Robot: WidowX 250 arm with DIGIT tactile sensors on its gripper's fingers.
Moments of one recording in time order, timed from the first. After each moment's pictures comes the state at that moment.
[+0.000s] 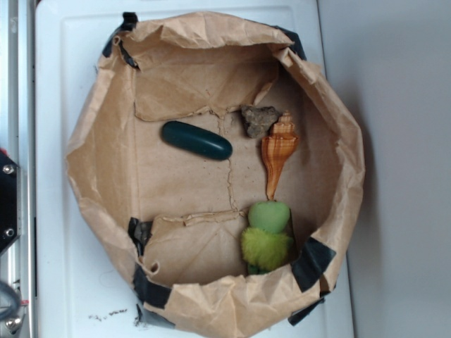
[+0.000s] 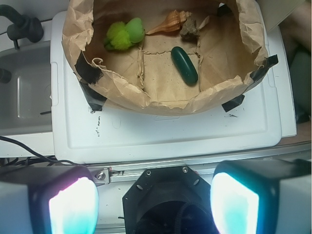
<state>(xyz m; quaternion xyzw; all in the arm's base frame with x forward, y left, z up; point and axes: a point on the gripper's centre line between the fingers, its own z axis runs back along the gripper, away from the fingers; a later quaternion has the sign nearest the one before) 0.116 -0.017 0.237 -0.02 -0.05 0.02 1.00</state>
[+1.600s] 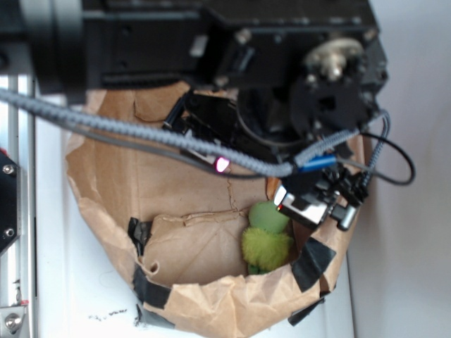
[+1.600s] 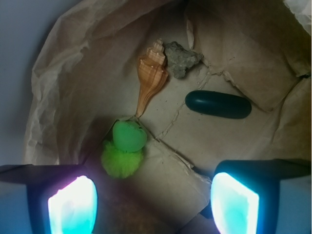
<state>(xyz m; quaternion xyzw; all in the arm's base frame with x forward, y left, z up) 0.287 -0.011 0.154 -0.09 0.03 0.45 0.89</state>
